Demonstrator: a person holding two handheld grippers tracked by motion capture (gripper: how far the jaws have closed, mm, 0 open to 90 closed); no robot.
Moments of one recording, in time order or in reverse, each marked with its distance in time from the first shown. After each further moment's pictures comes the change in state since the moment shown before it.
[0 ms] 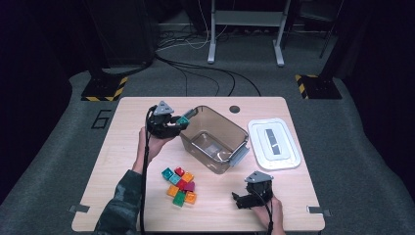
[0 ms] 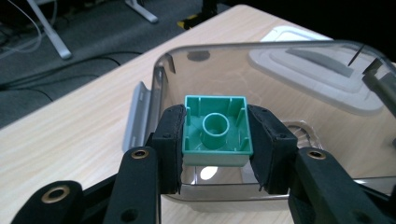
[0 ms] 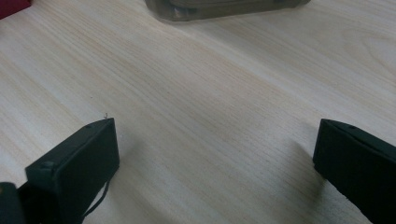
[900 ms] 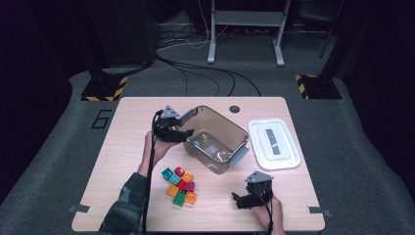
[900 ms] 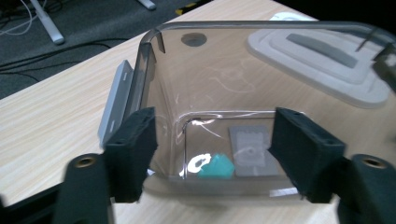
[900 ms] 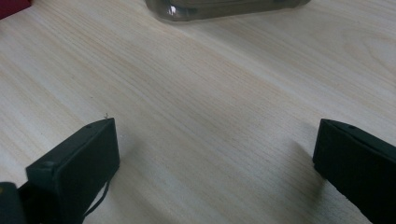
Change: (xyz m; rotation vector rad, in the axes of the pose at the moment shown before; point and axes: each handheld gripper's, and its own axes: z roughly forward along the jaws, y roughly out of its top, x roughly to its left) left arm -0.008 -0.013 0.009 0.020 0.001 -0.031; right arm 0.000 0.000 0.000 -0.001 0.000 -0.001
